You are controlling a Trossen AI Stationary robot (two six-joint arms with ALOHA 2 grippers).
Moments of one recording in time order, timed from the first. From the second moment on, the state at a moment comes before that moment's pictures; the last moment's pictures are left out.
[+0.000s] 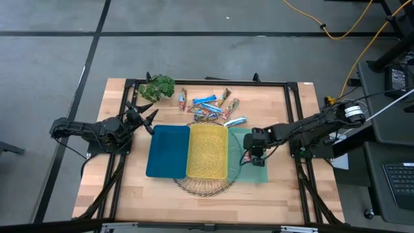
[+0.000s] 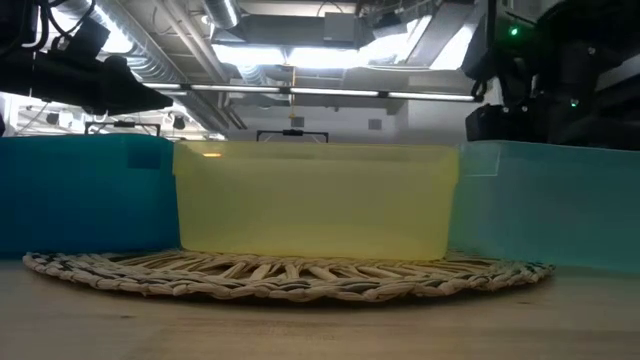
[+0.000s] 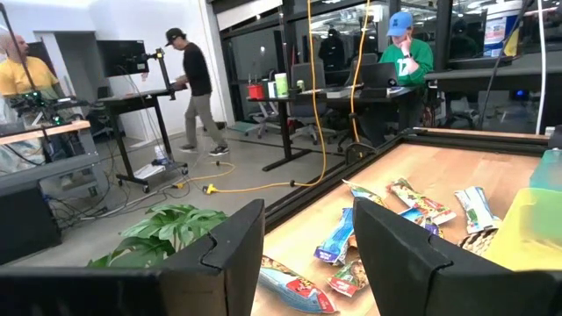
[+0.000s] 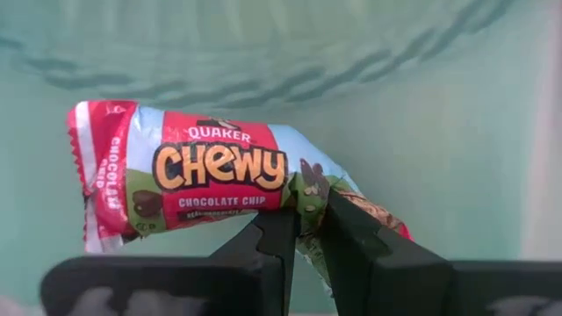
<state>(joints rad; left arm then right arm) -0.08 0.04 0.01 0.08 -0.87 0.13 0.13 1.40 0.63 -0.47 0.00 0.20</state>
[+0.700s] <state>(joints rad) -0.08 0.04 0.01 0.08 -0.87 0.13 0.06 1.39 0.74 -0.50 0.00 0.14</state>
